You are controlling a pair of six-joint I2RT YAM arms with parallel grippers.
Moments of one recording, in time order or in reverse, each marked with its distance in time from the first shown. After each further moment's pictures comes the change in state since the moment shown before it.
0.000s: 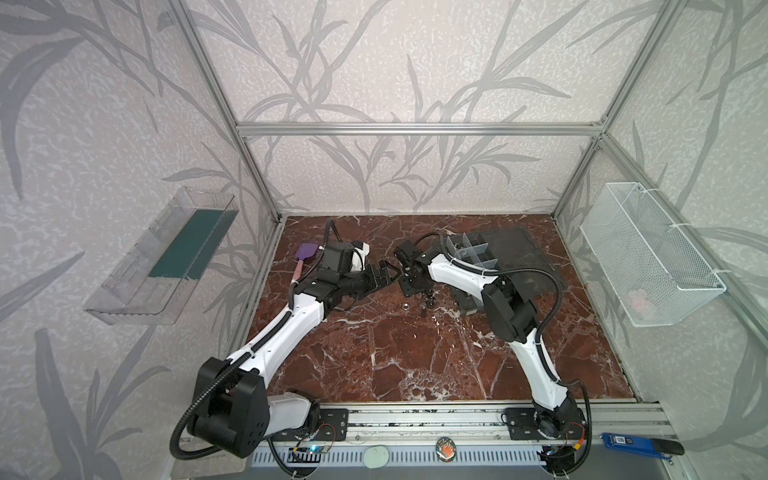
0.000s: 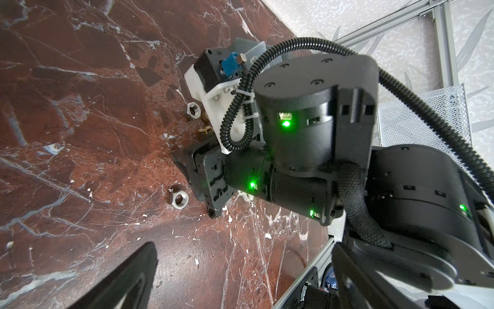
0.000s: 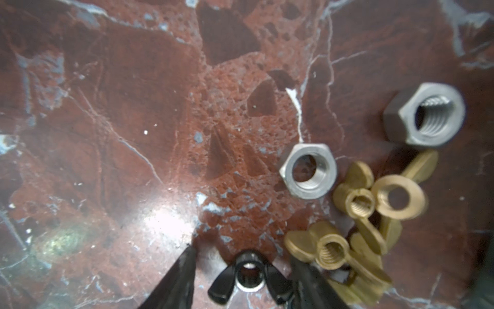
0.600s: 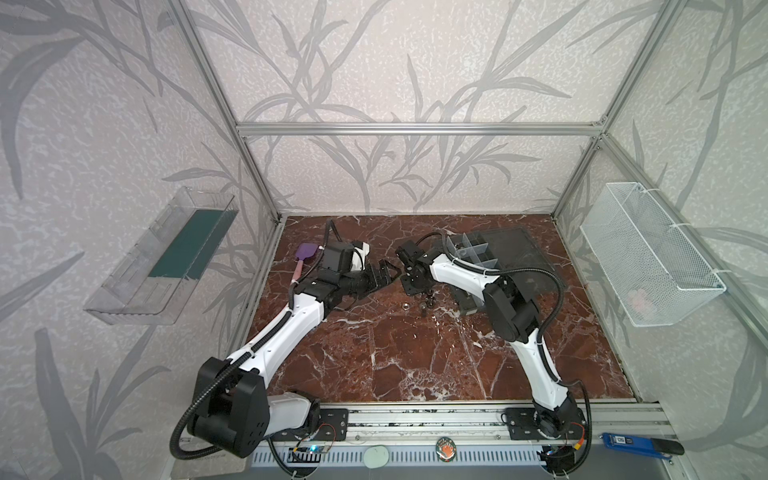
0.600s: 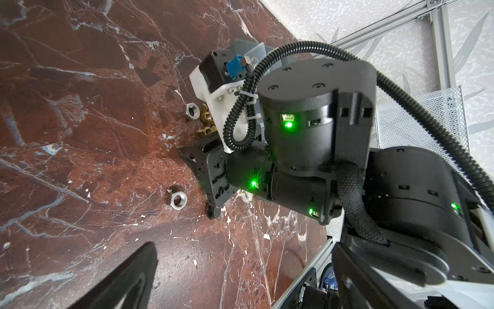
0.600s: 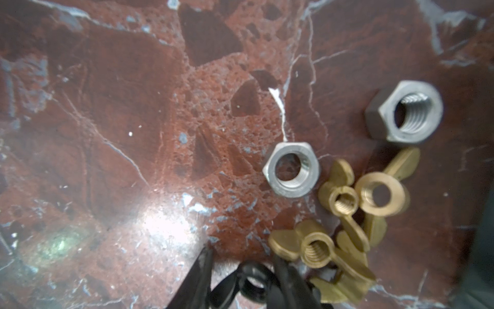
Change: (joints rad) left arm 0.000 0.000 0.000 0.007 0.000 -0.008; right arm -0.005 -0.015 -0.028 0.017 0.010 -0.003
